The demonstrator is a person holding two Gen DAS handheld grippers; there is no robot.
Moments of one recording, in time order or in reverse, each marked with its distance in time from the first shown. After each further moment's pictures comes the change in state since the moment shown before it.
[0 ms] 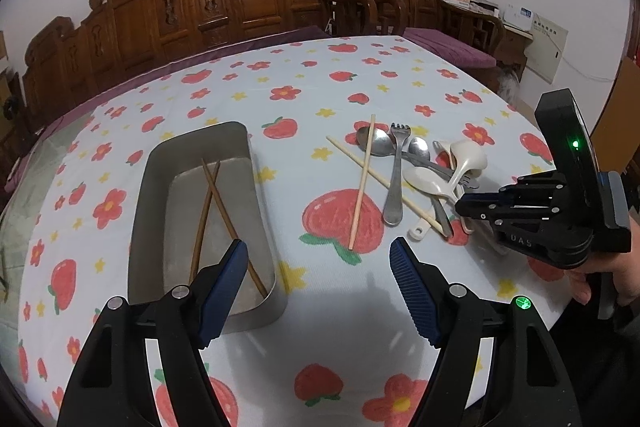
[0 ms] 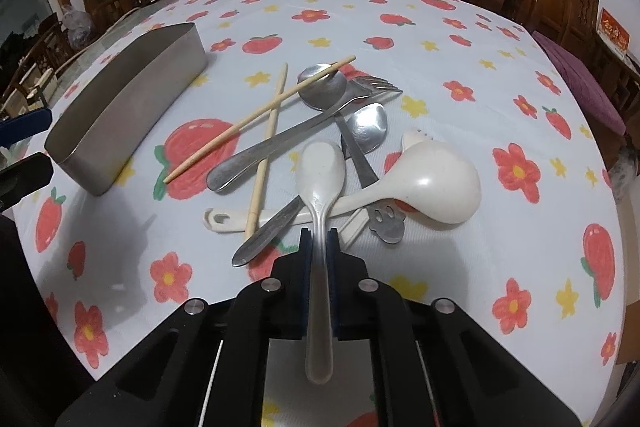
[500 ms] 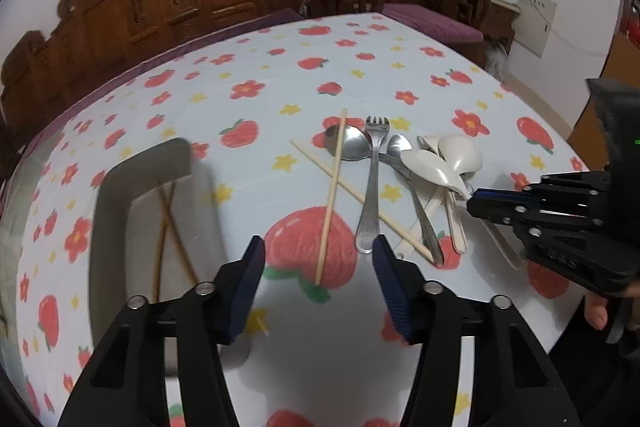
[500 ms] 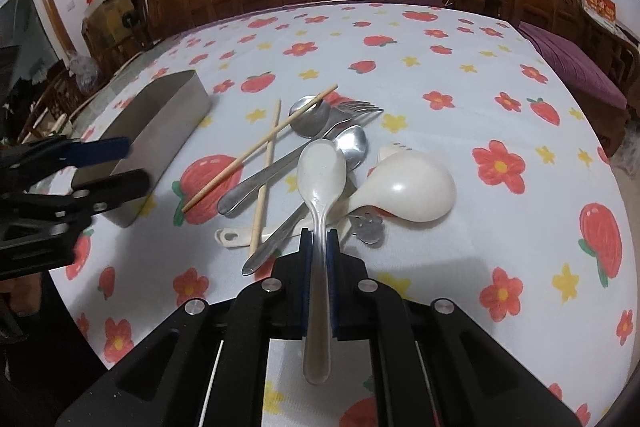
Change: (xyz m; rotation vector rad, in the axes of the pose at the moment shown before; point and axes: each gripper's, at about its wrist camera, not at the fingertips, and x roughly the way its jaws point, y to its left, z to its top) left arm 0.050 -0.031 0.033 0.082 0.089 -0.037; right arm -0.028 -0.023 -0.007 0.112 -0.103 0.078
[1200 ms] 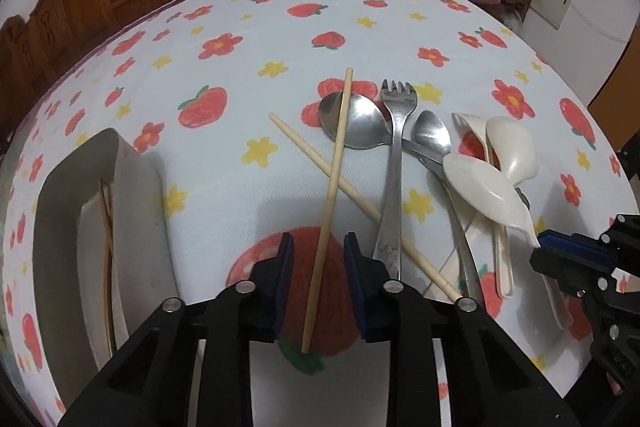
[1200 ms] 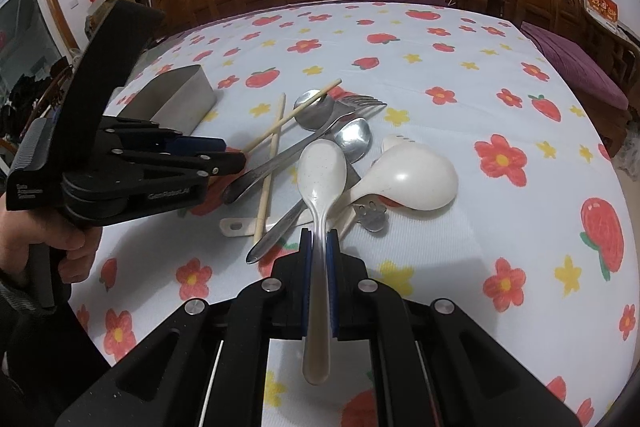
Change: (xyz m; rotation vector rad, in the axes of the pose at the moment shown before) left arm 0.082 -0.003 0.025 -0.011 0.174 0.003; right arm -0.001 0.004 -0.007 -0.015 0.003 0.004
